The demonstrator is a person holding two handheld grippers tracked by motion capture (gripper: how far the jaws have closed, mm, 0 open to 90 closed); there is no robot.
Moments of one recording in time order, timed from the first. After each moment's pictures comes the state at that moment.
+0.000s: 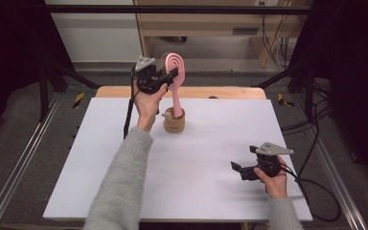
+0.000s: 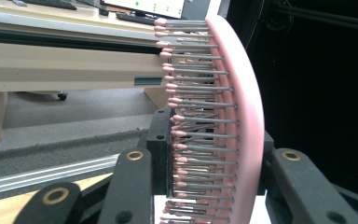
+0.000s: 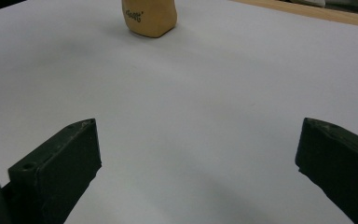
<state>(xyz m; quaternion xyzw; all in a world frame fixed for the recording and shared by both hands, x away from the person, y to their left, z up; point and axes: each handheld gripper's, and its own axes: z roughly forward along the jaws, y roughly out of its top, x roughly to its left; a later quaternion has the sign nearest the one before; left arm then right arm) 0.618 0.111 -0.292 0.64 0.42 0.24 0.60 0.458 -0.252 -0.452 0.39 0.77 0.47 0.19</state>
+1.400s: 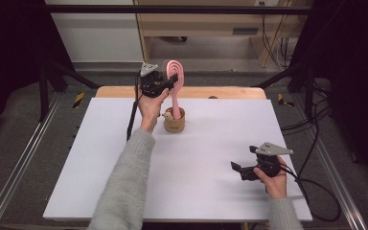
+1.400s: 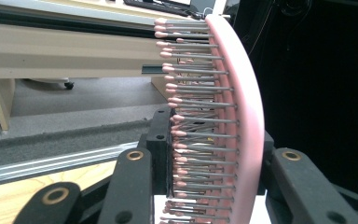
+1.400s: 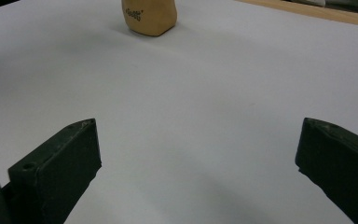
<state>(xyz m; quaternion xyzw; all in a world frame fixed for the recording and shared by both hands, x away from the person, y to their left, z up) 0.642 0.112 -0.330 0.65 0.43 0.24 0.58 0.458 -0.252 -0.452 0.39 0.77 0.47 0.19</state>
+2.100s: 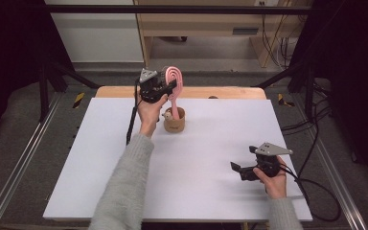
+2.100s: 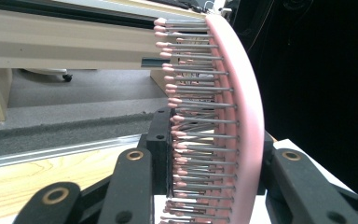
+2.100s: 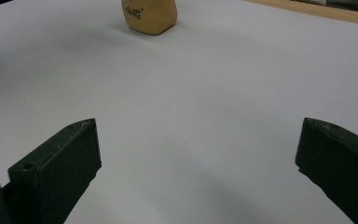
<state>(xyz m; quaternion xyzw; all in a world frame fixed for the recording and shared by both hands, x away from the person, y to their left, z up) 0.640 0.117 -0.350 0.65 0.44 0.23 0.58 0.458 -0.251 -0.453 0.39 0.77 0.47 0.19</state>
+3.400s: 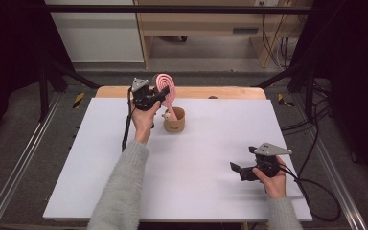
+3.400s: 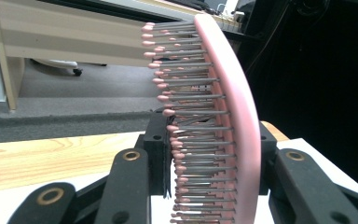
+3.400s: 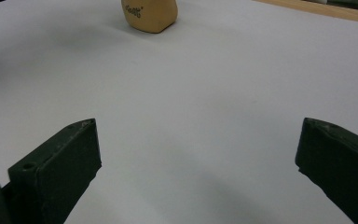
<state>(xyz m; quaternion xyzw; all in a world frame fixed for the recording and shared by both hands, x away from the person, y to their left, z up) 0.636 0.141 -0.379 0.63 0.46 0.23 0.58 0.459 -0.250 -0.454 0.39 0.77 0.47 0.19</state>
